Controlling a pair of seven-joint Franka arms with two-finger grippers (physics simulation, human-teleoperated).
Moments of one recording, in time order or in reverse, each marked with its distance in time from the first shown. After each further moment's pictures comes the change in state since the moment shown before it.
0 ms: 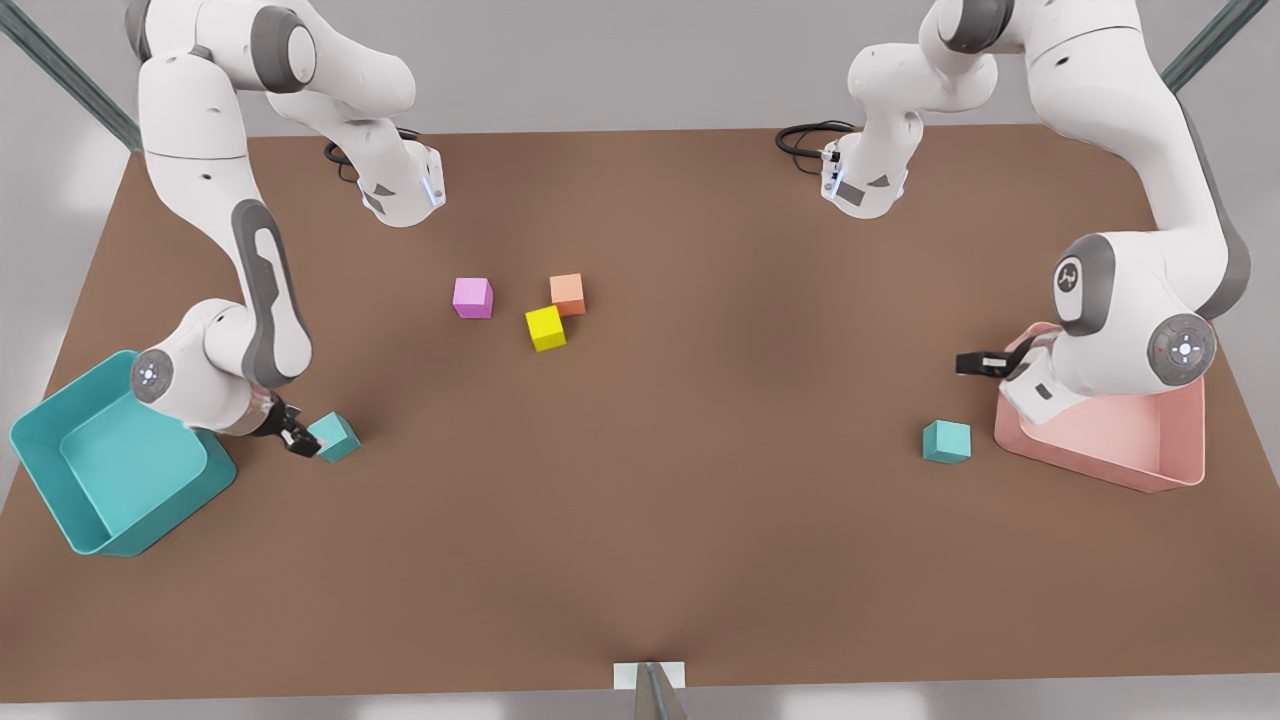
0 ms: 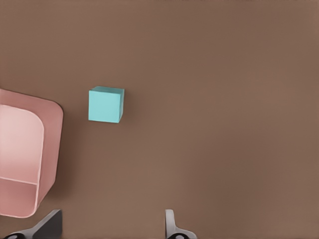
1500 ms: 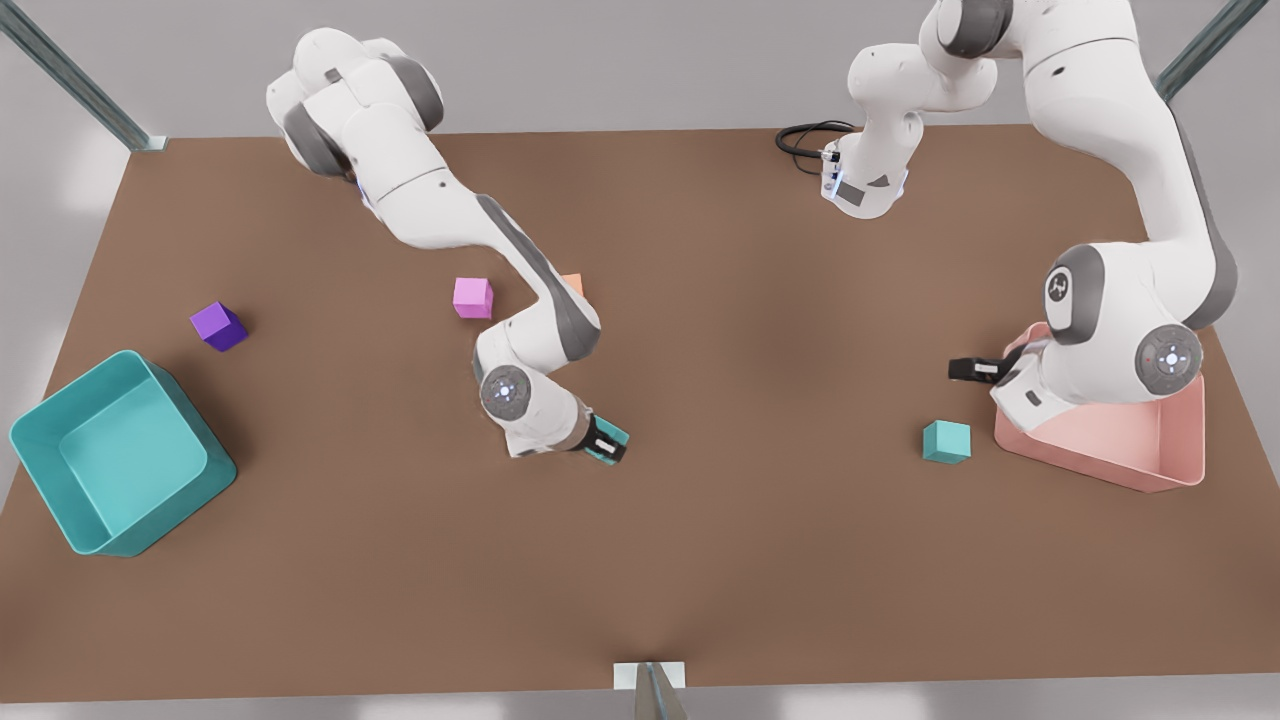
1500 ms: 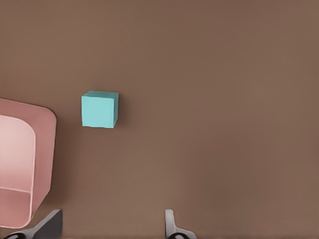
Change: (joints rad) left arm 0.006 0.045 -0.016 0.006 -0.003 0.020 0.016; right arm 0.536 0.428 0.242 0.727 0.059 -0.078 0.531
